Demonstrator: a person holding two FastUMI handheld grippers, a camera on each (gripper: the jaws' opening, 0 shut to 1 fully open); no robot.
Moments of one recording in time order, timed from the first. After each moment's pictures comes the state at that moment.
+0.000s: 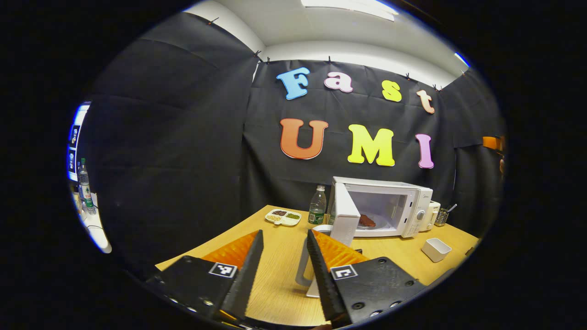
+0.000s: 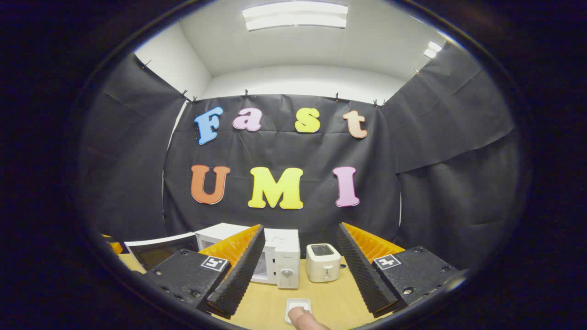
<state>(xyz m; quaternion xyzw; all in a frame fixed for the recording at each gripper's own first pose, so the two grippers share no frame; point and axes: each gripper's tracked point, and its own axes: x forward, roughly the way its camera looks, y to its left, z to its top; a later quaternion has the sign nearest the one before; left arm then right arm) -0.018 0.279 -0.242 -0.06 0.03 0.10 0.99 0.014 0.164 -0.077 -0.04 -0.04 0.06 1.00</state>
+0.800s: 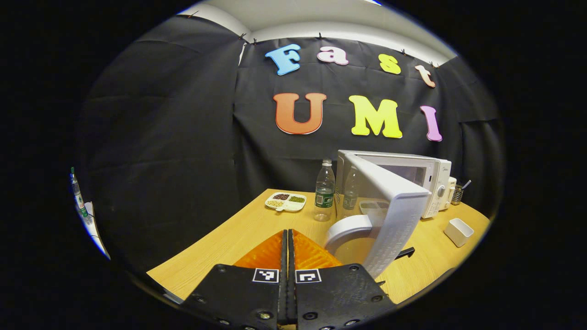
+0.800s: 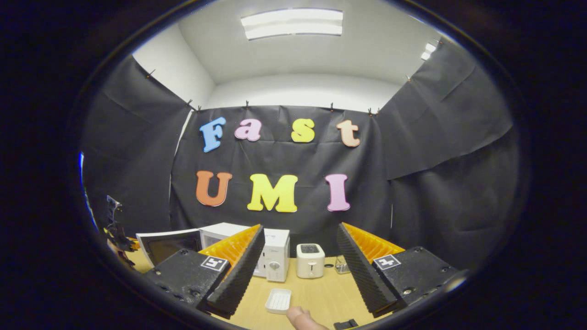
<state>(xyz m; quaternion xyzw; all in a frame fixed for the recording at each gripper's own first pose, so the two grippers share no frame) 0.050 0.284 -0.296 -0.03 0.10 0.09 0.99 -0.045 0.111 -0.063 -0.04 -0.06 0.08 0.99</state>
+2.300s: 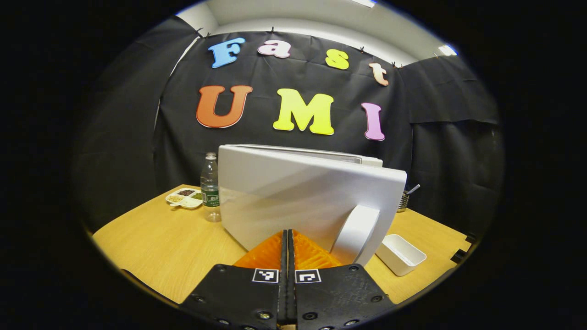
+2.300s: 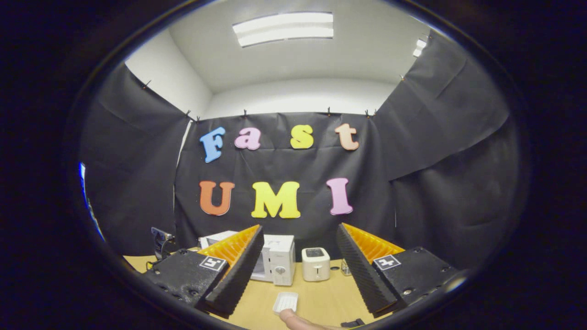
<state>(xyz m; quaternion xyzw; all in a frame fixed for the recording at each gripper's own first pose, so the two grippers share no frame) 0.120 0.046 -0.299 -0.05 0.10 -0.07 0.99 -0.047 0.088 -0.050 0.00 -0.07 0.07 0.99</state>
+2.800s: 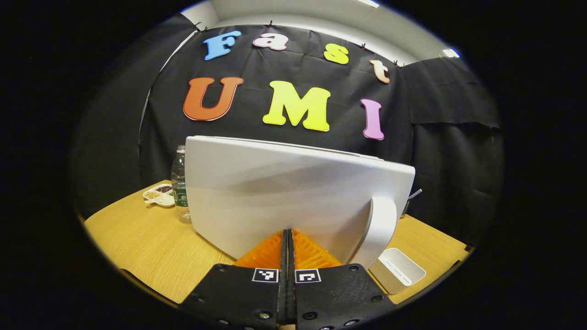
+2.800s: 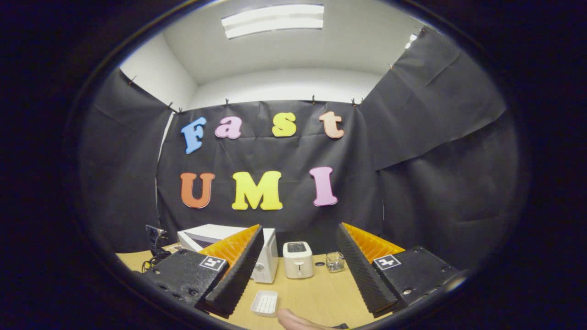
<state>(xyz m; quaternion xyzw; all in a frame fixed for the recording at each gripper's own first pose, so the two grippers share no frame) 0.181 0.003 -0.305 -0.07 0.10 -0.09 0.99 0.016 0.038 -0.071 0.00 -0.04 0.04 1.00</state>
